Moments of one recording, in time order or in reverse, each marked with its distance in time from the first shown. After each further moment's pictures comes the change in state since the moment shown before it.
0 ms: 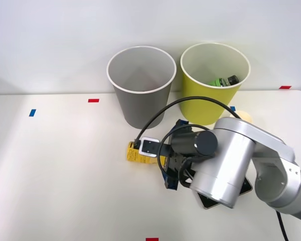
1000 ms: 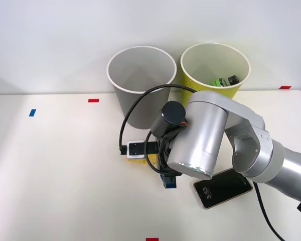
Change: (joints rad) arm -0.197 0.055 0.048 0.109 -0.206 0.157 0.129
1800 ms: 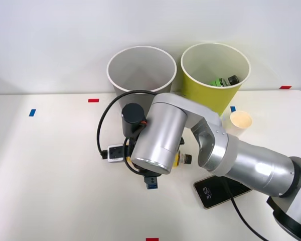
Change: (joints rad) arm -0.085 0.184 0.051 0.288 0.020 -0.039 0.031
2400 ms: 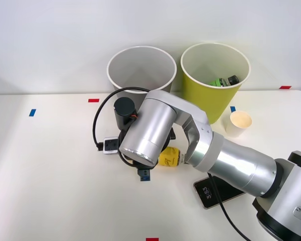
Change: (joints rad) arm -0.005 0.089 -0.047 0.147 0.078 -0.034 0.047
